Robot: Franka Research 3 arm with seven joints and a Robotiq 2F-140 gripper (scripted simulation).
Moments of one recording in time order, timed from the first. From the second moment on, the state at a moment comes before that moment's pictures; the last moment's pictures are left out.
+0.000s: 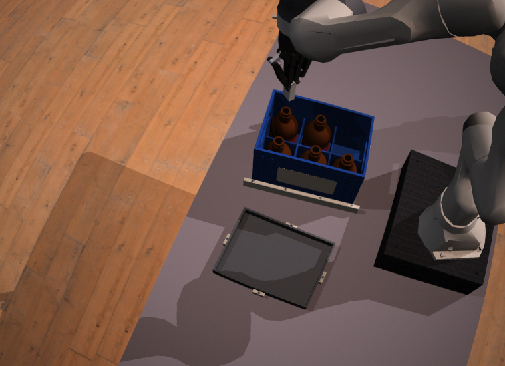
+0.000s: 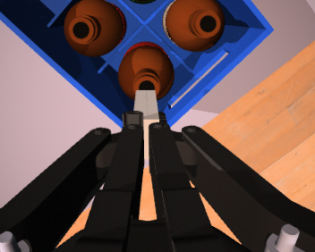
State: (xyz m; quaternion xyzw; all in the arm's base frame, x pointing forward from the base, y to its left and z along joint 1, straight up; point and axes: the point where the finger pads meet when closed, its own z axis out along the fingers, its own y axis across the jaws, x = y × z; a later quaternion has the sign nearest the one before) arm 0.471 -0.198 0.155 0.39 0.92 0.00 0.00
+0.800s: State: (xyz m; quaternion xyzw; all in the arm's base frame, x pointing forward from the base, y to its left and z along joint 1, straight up) arm 0.471 -0.106 0.156 0.37 0.93 0.01 0.00
